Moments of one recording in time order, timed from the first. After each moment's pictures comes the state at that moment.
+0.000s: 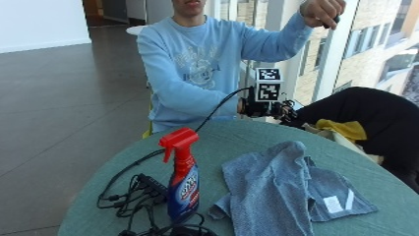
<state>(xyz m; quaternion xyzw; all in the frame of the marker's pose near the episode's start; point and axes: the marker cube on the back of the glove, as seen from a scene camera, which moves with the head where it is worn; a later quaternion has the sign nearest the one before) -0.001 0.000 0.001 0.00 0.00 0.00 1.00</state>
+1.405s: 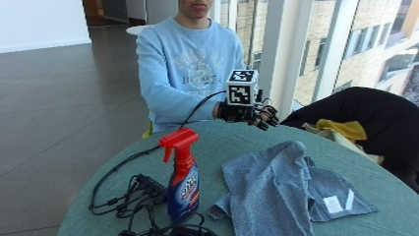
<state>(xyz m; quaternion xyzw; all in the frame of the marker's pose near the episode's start) 0.067 0.075 -0.031 0.04 0.03 0.10 0.99</state>
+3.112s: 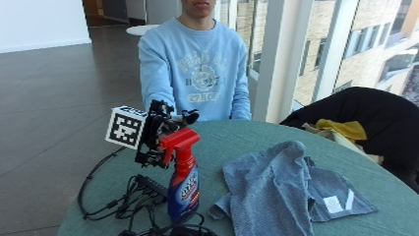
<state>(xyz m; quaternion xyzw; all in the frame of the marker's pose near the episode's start) 0.281 0.273 -0.126 0.53 -0.23 0.37 0.72</state>
